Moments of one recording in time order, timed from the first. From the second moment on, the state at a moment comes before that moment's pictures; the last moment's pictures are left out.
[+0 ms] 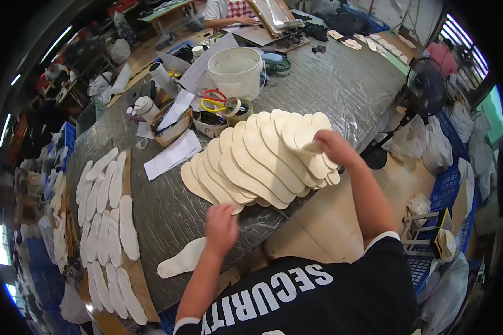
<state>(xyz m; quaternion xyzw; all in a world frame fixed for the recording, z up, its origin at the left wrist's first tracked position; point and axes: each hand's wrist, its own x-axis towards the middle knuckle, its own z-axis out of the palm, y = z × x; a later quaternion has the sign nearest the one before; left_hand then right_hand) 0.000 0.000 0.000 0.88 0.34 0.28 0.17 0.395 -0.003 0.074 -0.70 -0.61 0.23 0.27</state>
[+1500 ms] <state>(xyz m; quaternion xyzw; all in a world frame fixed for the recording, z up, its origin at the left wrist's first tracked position) -0.218 -0.046 0.038 0.85 0.47 0.09 0.23 0.039 -0.111 -0.064 -0.55 -0.22 0.70 0.40</state>
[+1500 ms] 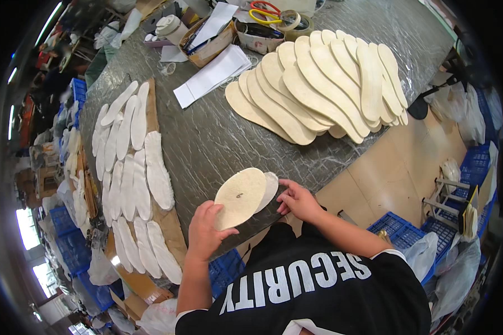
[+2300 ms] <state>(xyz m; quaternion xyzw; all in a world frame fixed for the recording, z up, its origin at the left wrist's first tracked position) -0.223 -0.016 0.002 0.90 0.35 0.03 0.27 0.029 -0.103 -0.057 -0.59 -0.15 0.69 0.38</state>
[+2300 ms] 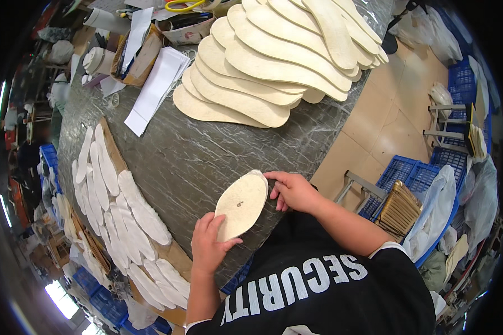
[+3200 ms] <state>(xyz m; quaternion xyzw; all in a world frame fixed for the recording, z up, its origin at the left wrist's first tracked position) -0.214 -0.011 0.000 0.90 0.35 -0.01 0.27 0.028 -0.103 -0.056 -0.59 -0.15 0.69 0.39</state>
